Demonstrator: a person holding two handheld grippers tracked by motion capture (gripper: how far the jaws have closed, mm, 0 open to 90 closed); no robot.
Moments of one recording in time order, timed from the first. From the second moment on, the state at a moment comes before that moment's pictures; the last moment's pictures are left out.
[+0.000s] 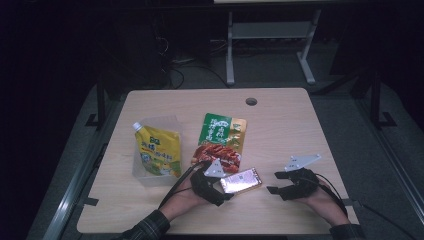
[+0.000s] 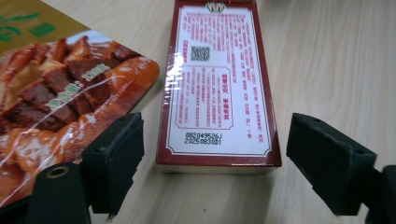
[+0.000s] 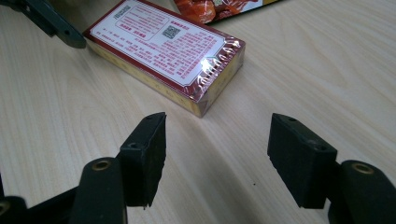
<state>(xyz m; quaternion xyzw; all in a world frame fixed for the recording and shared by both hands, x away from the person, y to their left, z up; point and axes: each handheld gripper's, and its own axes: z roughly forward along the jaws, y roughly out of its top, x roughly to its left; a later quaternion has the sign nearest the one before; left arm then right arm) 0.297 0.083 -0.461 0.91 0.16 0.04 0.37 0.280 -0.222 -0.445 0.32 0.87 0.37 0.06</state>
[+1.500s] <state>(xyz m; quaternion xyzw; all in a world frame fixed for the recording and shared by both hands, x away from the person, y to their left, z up) 0.286 0.095 -0.418 0.90 0.12 0.01 0.43 0.289 -0.182 -0.451 0.25 0.89 0.37 0.04</state>
